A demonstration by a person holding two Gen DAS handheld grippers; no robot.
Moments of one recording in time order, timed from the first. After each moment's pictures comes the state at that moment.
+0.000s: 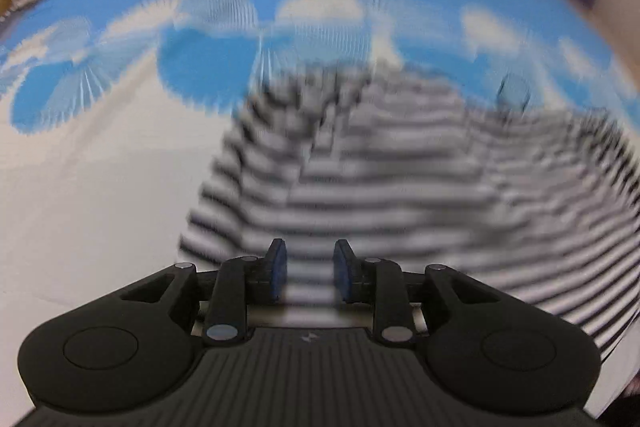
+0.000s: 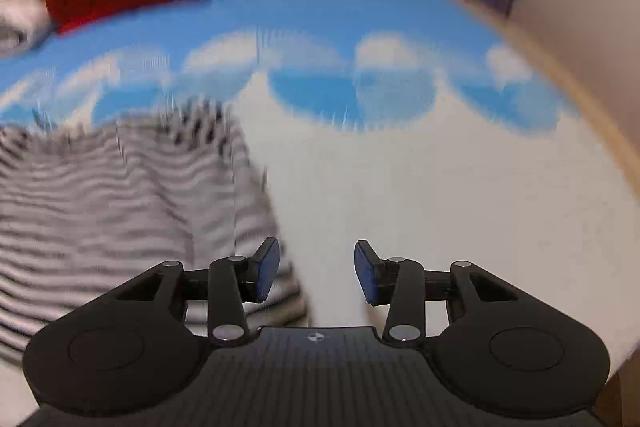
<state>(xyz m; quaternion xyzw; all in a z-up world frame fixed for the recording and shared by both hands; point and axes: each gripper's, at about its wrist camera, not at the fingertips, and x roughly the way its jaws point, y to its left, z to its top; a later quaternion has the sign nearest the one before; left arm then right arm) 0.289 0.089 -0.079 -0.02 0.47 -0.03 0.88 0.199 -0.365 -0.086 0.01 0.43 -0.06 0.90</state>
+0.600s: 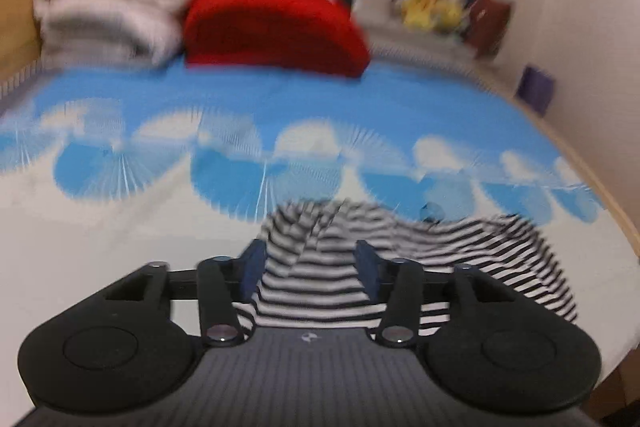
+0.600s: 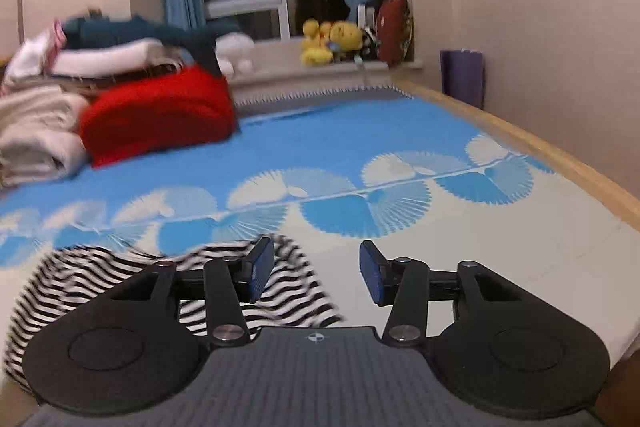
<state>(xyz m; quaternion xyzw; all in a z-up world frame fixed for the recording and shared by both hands) 0.188 0.119 0.029 -0.05 0.31 -0.05 0.95 0.096 -0.323 -0.008 0.08 0.26 -0.07 0.96</state>
